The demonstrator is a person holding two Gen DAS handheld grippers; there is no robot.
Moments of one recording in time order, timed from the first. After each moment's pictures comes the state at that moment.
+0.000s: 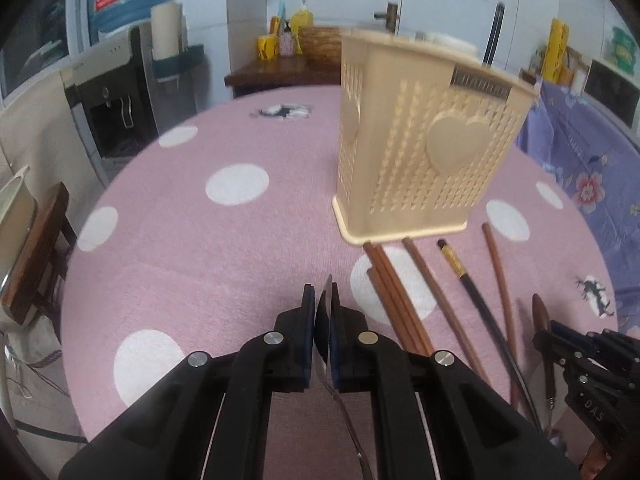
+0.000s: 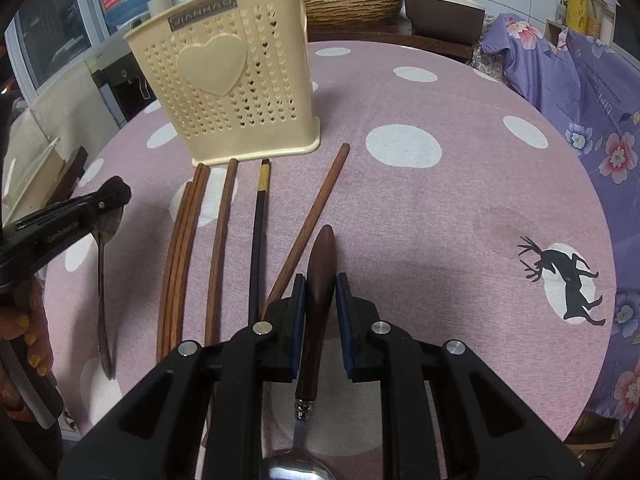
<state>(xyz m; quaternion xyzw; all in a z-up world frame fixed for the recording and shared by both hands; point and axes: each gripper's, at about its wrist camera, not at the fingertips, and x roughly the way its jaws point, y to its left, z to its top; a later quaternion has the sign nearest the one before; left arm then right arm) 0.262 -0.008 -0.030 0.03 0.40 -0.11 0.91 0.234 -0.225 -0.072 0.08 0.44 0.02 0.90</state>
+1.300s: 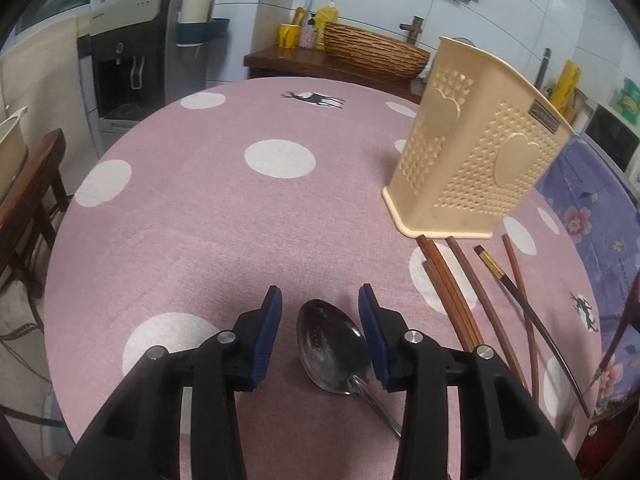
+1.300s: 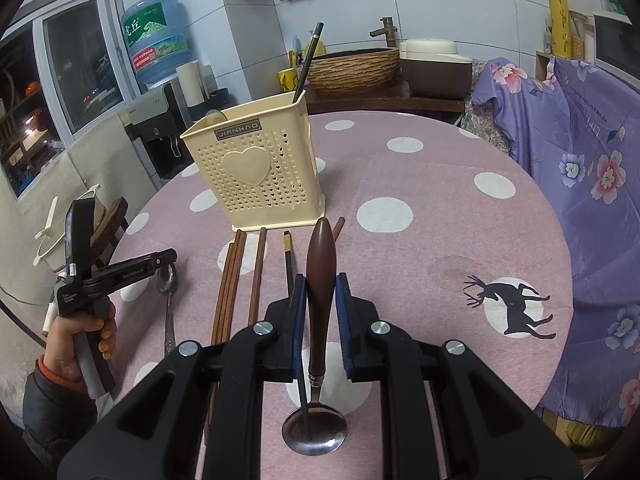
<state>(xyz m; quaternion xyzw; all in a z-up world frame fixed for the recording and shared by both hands) 0.274 0.053 -0.059 -0.04 0.41 -0.14 0.90 0.180 -0.254 -0.007 0.11 0.34 0.04 0.93</state>
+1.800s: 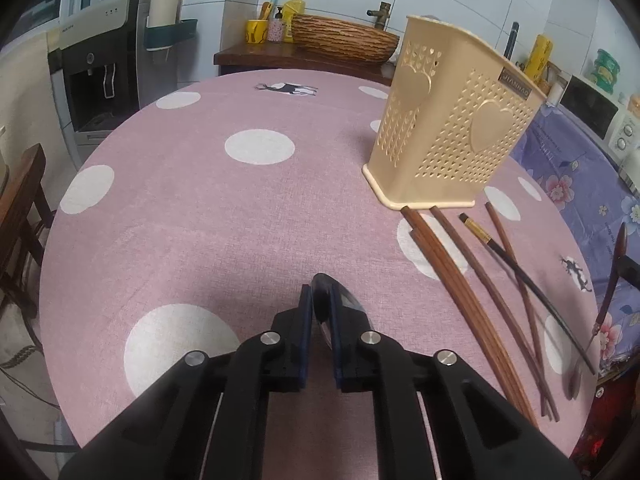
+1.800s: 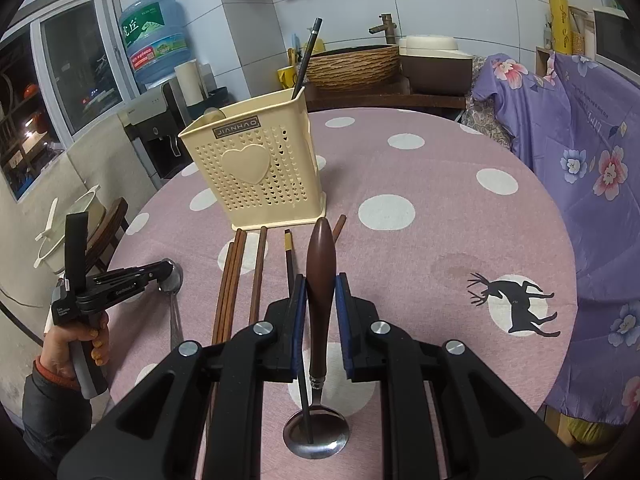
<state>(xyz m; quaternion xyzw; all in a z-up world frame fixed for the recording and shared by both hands) 0.266 0.058 -0.062 -0.02 0.42 -0.18 0.89 0.182 -0.254 -0.010 0.11 0.35 0.04 0.93</state>
